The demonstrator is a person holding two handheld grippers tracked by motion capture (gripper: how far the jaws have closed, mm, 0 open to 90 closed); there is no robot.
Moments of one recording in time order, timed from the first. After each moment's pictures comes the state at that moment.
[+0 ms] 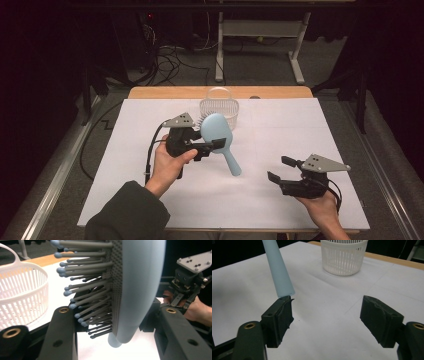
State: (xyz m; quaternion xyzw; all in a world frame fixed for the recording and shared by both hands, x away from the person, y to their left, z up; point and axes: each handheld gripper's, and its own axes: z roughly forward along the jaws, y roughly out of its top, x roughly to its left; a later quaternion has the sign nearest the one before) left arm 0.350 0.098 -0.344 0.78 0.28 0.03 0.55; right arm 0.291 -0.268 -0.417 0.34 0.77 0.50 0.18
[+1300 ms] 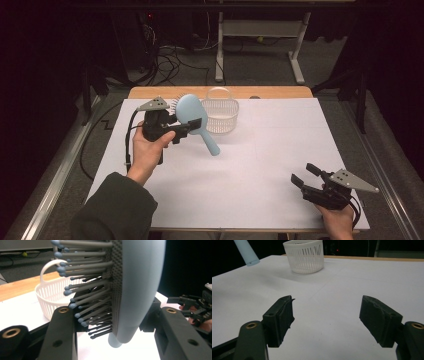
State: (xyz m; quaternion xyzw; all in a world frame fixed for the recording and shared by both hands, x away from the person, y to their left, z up) left arm 0.375 0.145 -0.321 0.76 0.34 0.08 0.55; right arm 0.273 -0.324 -0.456 0.41 0.70 0.53 0.24
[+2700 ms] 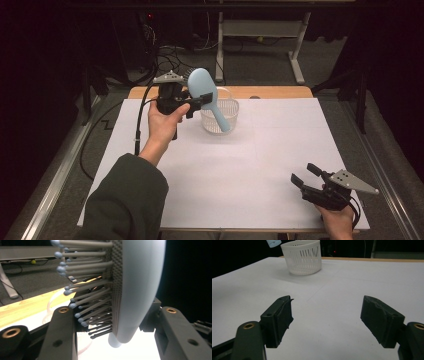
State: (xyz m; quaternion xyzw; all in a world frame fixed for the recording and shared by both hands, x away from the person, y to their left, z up) left arm 0.426 0.116 -0.295 0.74 0.36 0.10 0.55; right arm 0.271 -0.323 -0.456 0.42 0.69 0.53 0.24
